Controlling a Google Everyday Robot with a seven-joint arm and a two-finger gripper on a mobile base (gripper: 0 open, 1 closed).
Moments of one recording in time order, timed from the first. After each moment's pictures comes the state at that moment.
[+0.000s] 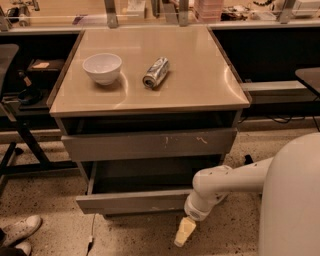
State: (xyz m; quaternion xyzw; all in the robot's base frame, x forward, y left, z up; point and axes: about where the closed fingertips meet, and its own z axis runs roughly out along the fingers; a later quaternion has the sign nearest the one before) arm 0.440 -0.103 0.415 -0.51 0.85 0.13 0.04
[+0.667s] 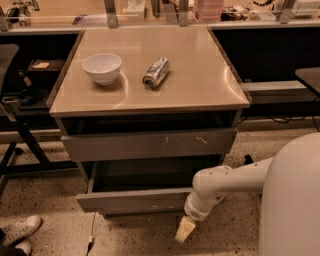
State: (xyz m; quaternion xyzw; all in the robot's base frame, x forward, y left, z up) arm 0.440 -0.103 0.415 -0.51 0.85 0.13 0.04
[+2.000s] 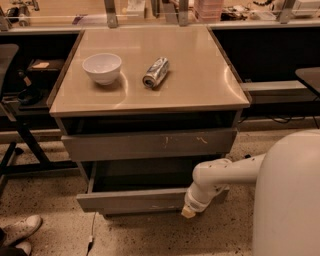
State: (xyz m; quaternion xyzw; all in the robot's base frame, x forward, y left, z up) arm 0.471 -0.108 0.416 -0.51 0.85 0.12 0.05
